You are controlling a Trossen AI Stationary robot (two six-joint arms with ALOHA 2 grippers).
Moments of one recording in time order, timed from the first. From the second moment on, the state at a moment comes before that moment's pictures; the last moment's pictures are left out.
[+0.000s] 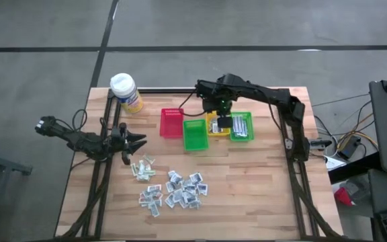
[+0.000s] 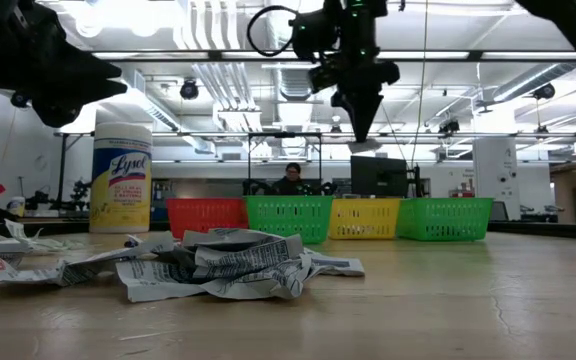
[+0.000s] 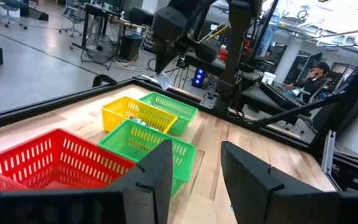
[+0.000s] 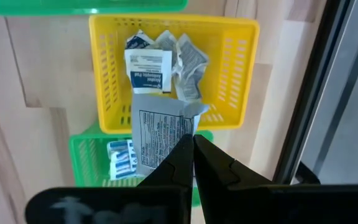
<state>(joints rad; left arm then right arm) -0.41 0.17 0.11 -0.01 -0.68 -0.34 -0.34 2.01 1.96 -1.47 0.15 -0.38</state>
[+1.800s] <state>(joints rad) -0.41 0.17 0.11 -0.02 -0.68 -0.36 -0.41 1.87 1.40 -0.78 0.07 -0.58</state>
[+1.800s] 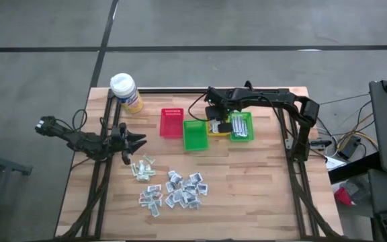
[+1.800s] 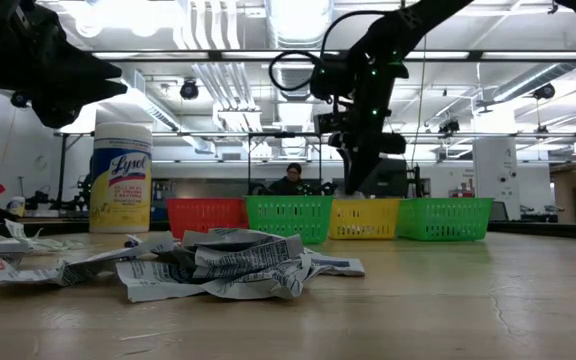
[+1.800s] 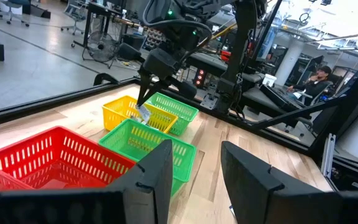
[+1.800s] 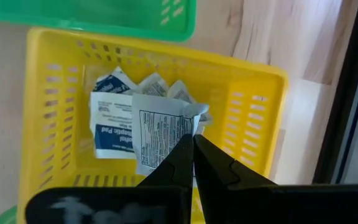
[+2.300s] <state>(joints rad) -0.41 0.17 0.11 -0.02 -0.68 -0.36 -0.41 1.87 1.36 -0.72 0.04 -0.64</state>
